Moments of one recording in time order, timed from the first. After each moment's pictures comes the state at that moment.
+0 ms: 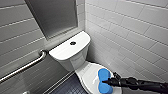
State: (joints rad) left arm 1.43 2.76 -2.18 0.46 0.10 -0.31; right arm -0.48 2.41 -1.45 -0.42 -0.20 0.88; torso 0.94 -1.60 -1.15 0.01
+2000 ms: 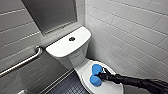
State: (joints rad) left arm 1.43 2.76 -2.18 0.46 0.10 -0.31; right arm -0.49 2.73 -1.92 -0.25 -0.08 0.88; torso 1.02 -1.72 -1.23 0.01
